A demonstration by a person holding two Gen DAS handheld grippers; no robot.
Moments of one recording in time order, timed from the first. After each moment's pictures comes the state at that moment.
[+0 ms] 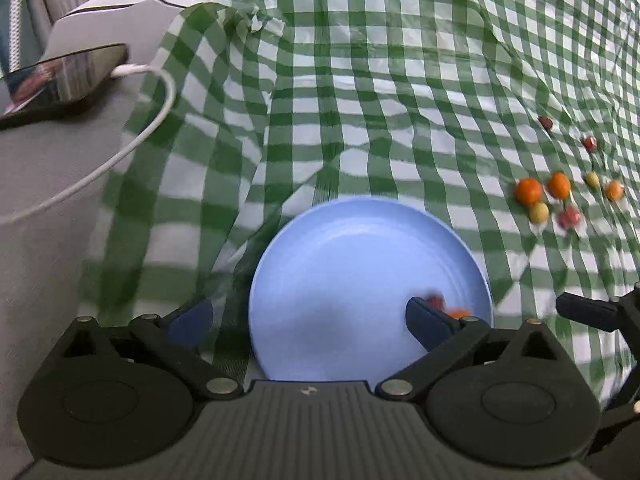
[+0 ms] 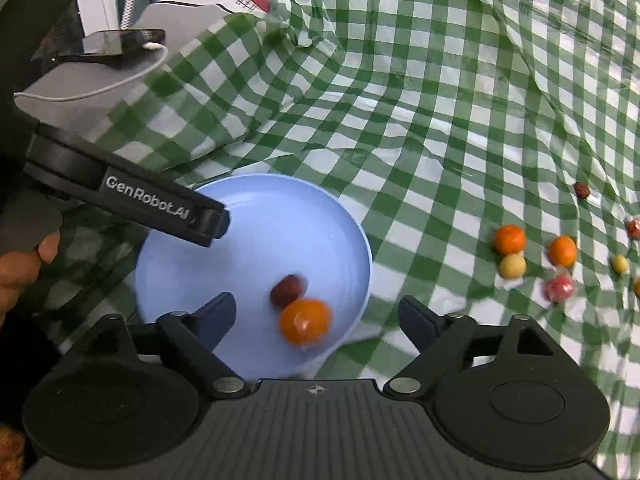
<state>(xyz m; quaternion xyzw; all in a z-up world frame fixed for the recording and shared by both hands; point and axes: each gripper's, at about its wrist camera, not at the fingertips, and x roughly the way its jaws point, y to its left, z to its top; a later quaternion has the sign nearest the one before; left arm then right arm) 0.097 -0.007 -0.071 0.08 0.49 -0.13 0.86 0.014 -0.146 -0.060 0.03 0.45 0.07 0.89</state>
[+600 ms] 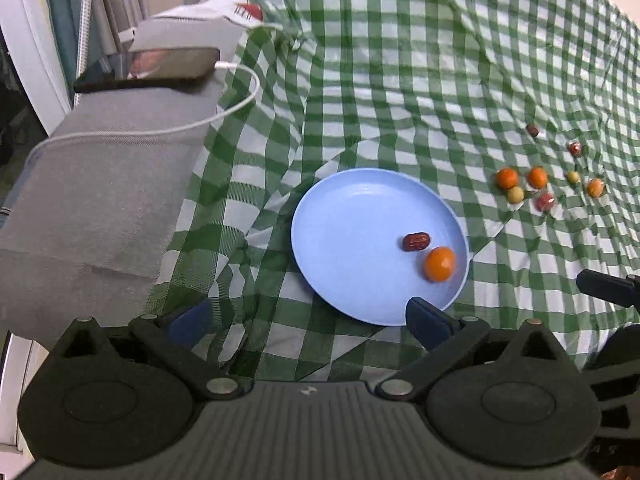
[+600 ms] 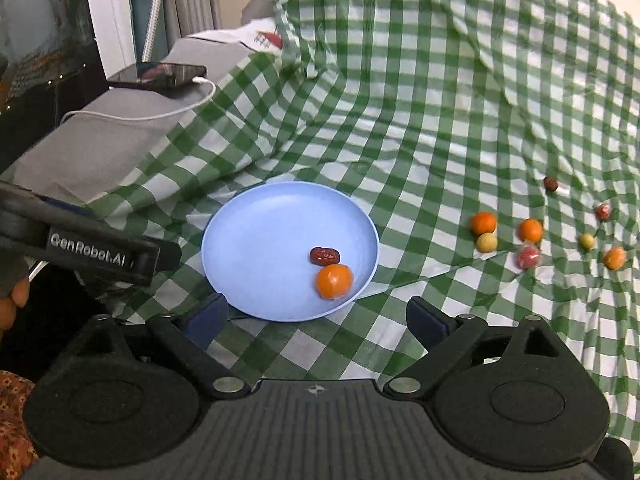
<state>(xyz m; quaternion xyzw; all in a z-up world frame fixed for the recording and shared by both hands) -0.004 0.031 -0.020 0.07 0.46 -0.09 0.88 -0.065 -0.130 -0.007 0.04 0.40 0.05 0.91</state>
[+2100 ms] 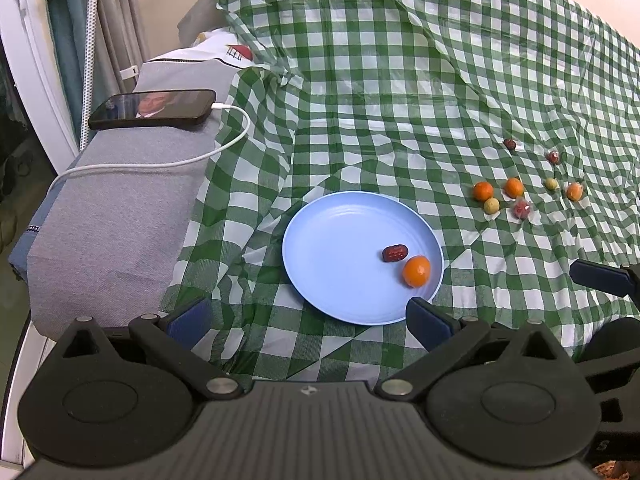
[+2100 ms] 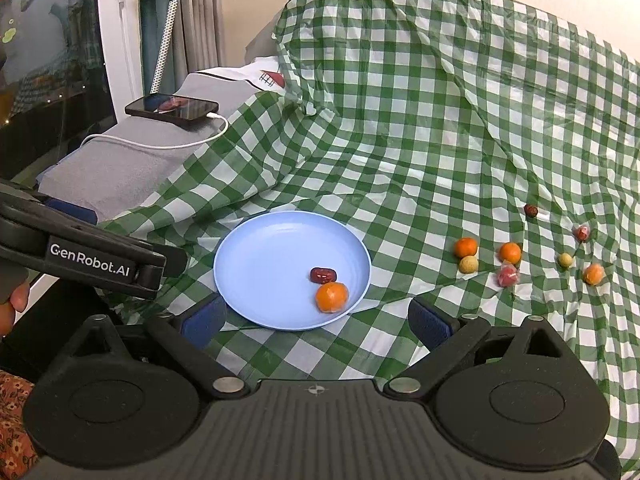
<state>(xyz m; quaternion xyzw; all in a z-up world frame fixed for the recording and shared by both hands) -0.041 0.029 0.005 0.08 0.42 -0.11 0.90 -0.099 -0.129 0.016 0.04 0.36 0.04 0.93</state>
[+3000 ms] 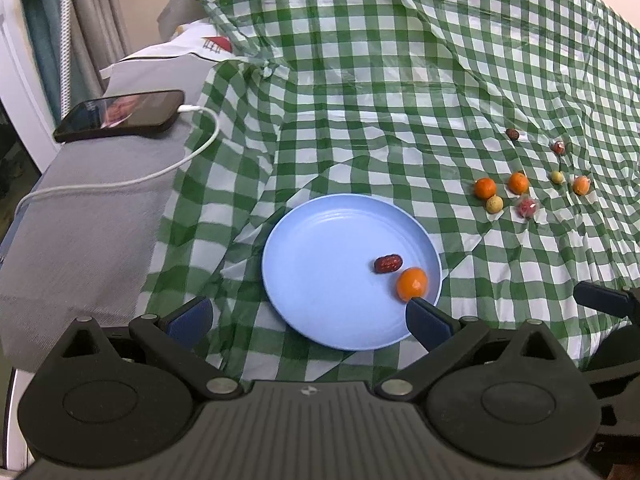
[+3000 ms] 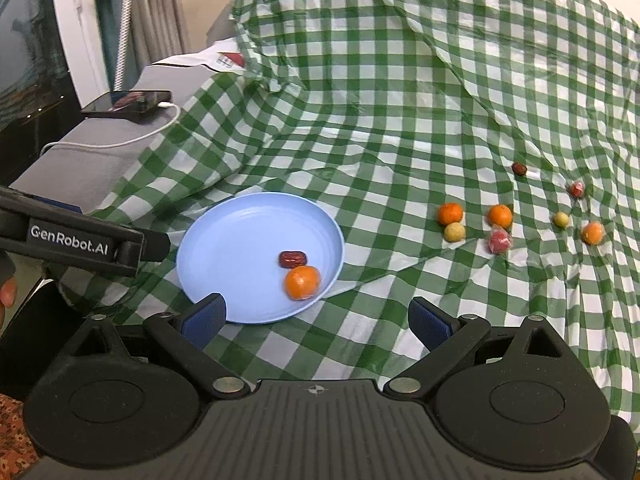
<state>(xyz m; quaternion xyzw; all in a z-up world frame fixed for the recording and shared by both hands) -0.003 -0.006 -0.006 0.09 0.43 -0.11 0.89 -0.073 -0.160 -0.012 0.08 0.39 0.01 0.92</state>
